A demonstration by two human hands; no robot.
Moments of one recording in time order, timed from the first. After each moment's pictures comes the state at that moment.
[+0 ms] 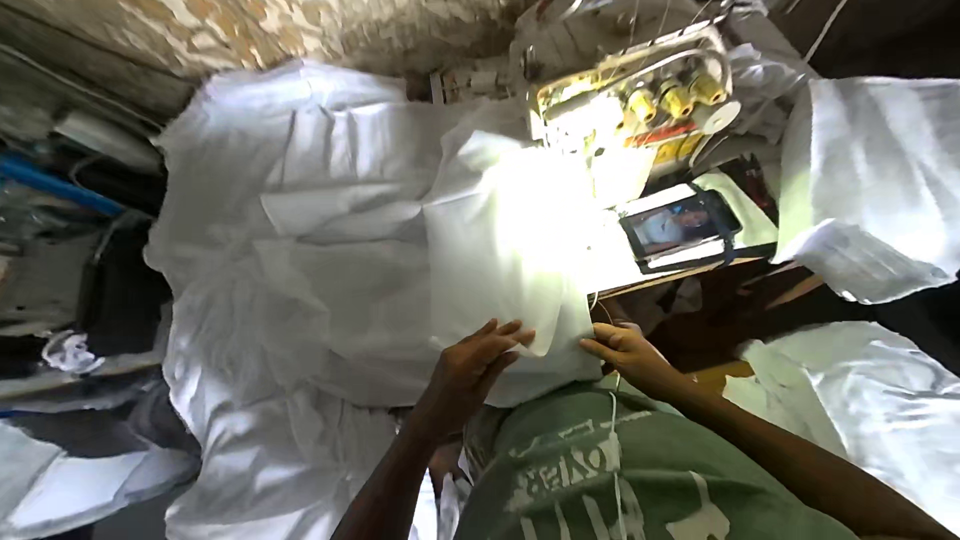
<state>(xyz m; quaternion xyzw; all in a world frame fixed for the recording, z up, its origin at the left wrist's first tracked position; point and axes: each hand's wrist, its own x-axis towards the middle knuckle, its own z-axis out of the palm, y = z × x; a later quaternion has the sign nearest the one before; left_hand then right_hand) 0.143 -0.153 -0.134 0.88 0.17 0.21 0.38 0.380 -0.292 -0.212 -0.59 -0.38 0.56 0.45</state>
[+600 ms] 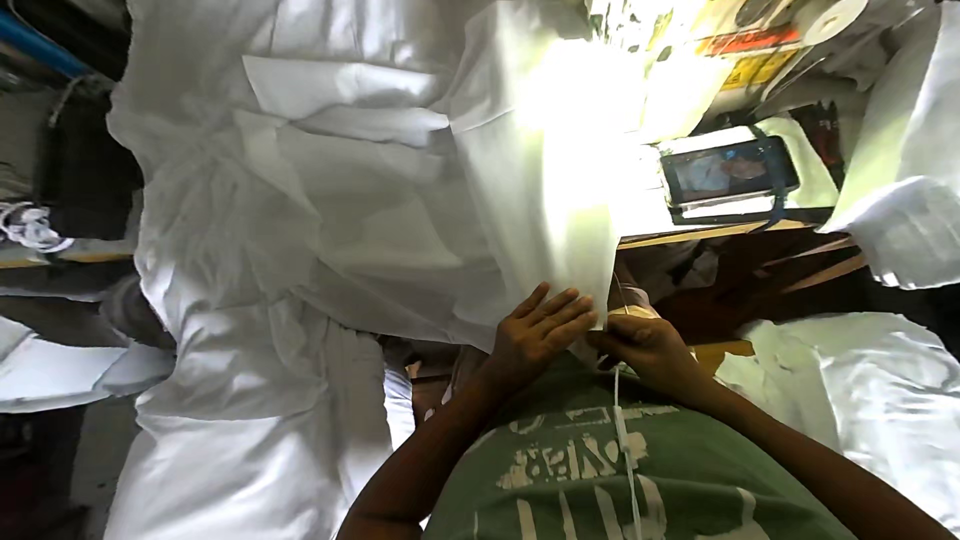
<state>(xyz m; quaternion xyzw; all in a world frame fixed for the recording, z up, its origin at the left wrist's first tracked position) 0.170 -0.225 -0.216 0.91 0.11 0.36 0.16 0.351 -0.335 -0.193 -0.54 -0.44 0.52 0.49</state>
